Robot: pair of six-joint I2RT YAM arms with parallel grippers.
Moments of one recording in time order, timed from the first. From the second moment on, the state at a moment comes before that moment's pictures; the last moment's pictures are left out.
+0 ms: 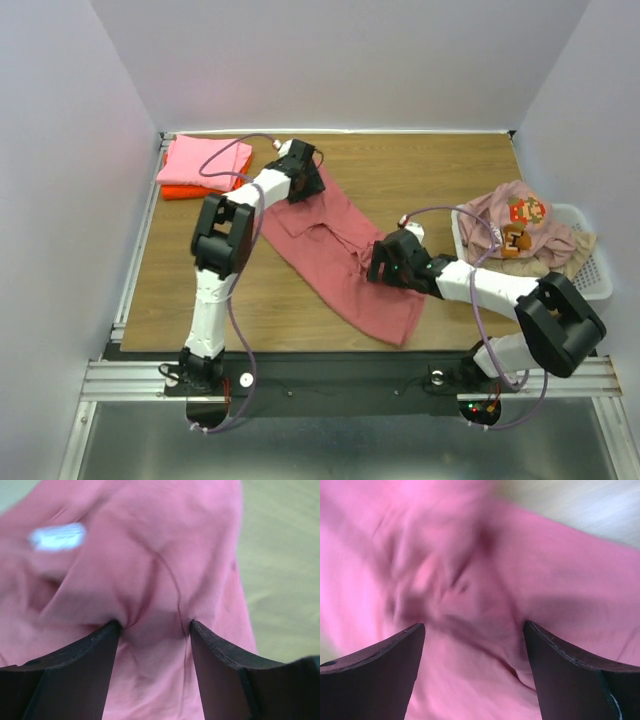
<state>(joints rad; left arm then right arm) -0.44 2.19 1.67 -0.37 -0.14 -0.74 0.61 1.40 0.66 -0.21 0.18 0.76</state>
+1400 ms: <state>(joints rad) -0.48 2.01 1.86 -0.31 0.22 -0.72 1.00 0.97 0.66 -0.31 0.02 0.87</state>
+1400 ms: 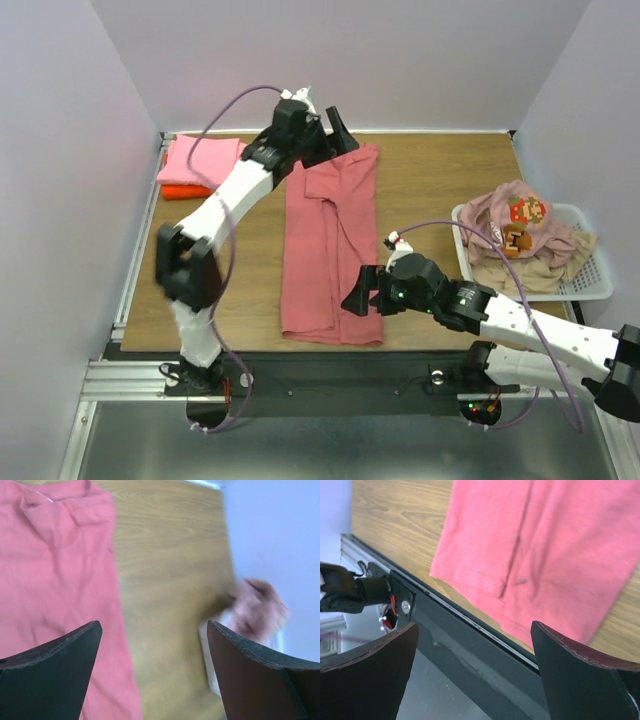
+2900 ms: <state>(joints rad) -0.70 0.91 0.34 -0.48 0.10 -1.05 1.00 1.01 0.46 -0.44 0.02 1.11</state>
